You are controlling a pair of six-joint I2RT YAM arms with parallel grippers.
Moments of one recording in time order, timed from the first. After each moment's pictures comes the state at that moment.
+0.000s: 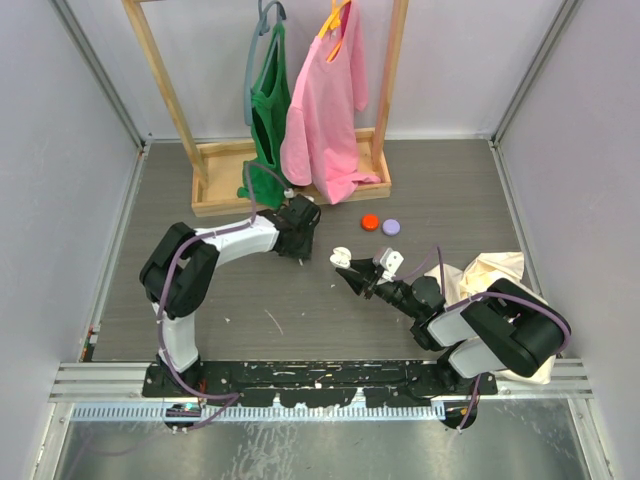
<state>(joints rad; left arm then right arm) -0.69 1.90 1.25 -0.43 -0.17 -0.50 0.66 1.42 0.07 1.50 -0.30 -0.02</state>
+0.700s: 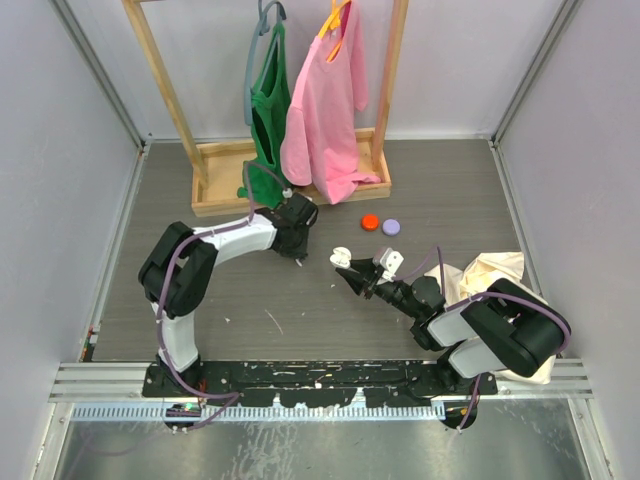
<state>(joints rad) -0.68 1.91 1.27 -0.46 -0.14 -0.48 0.66 1.42 0.07 1.50 -0.30 -0.02</state>
